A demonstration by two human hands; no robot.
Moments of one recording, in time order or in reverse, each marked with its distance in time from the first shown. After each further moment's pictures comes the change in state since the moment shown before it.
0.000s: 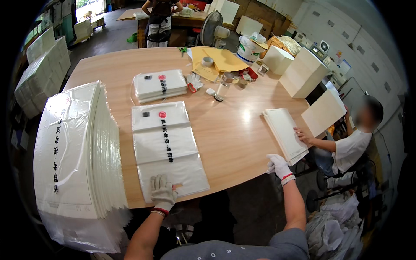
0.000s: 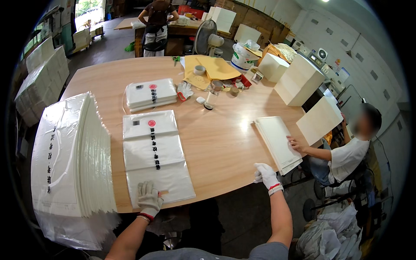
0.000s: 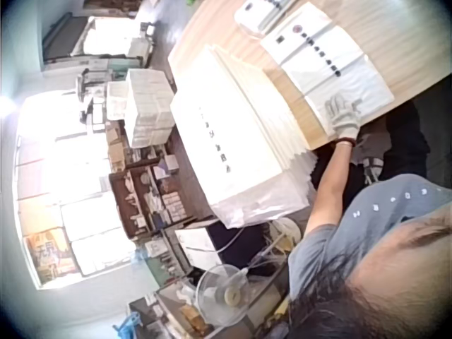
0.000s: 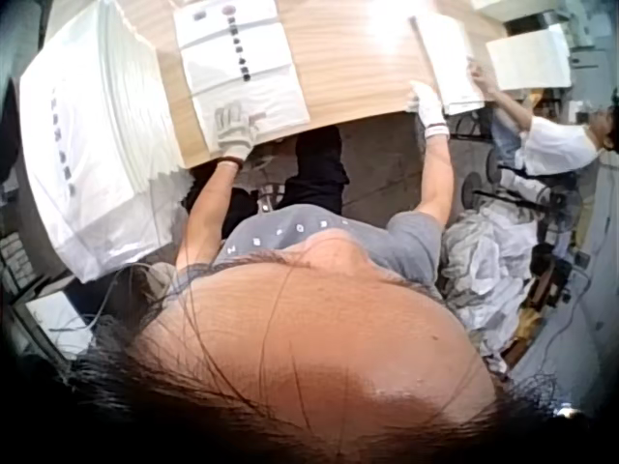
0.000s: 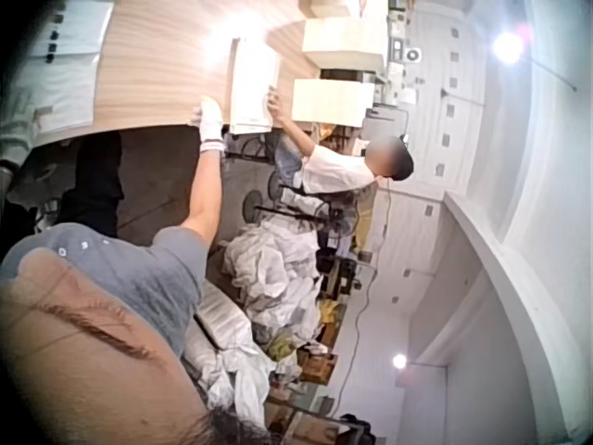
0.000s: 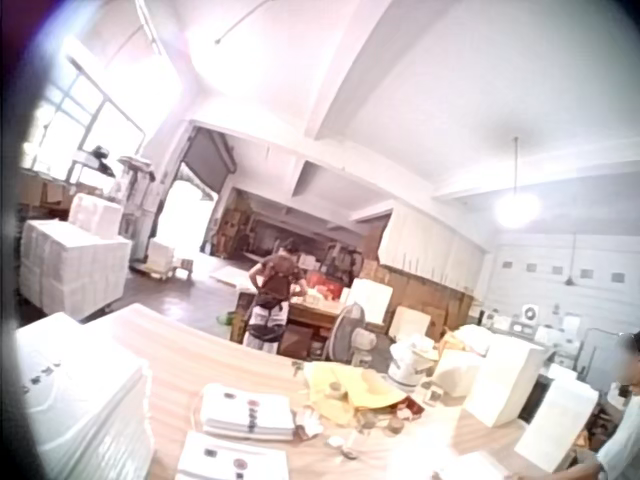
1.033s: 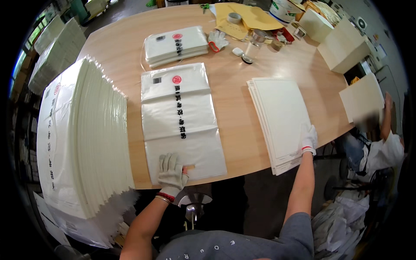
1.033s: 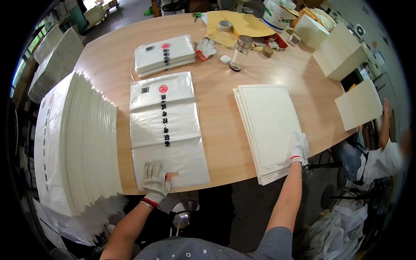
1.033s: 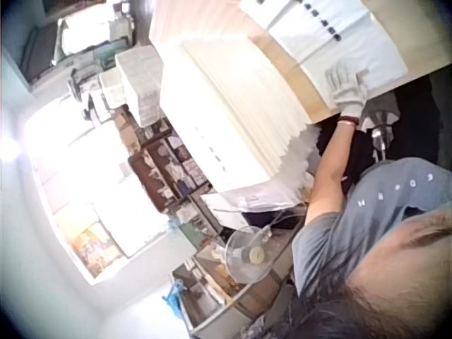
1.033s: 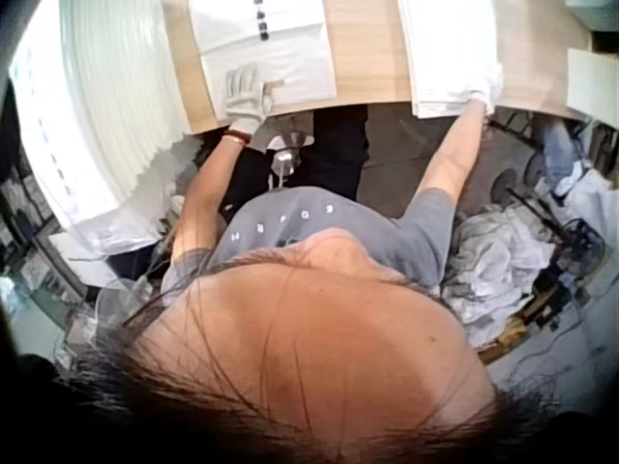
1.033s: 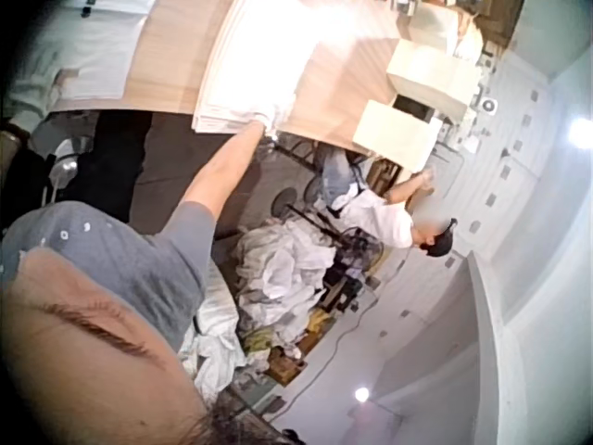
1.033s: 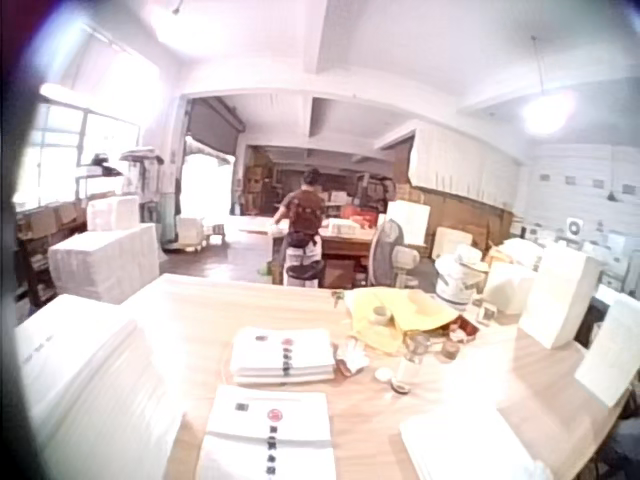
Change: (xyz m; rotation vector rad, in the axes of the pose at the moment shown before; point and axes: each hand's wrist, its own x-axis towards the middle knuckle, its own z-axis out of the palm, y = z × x) left_hand 0.009 0.006 0.003 0.065 -0.003 0.020; right_hand 0.154 0.072 -0.029 -1.015 0.636 -0.044
